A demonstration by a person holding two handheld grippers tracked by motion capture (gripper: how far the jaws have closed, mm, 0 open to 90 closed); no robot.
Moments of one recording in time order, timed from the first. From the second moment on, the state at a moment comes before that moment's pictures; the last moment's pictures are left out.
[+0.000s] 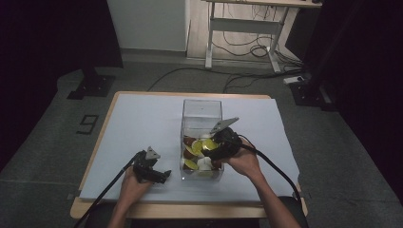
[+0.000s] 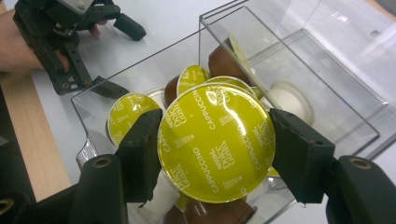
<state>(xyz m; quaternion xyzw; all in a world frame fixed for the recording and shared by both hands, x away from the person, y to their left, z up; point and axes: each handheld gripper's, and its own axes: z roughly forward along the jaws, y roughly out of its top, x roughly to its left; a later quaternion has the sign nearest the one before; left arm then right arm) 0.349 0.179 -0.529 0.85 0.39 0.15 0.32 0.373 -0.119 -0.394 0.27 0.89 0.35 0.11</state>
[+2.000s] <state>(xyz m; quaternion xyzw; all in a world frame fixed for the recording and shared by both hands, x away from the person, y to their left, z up) 0.349 0.179 -0.528 0.85 0.39 0.15 0.32 0.376 -0.227 -0.392 0.37 0.85 0.33 0.18</state>
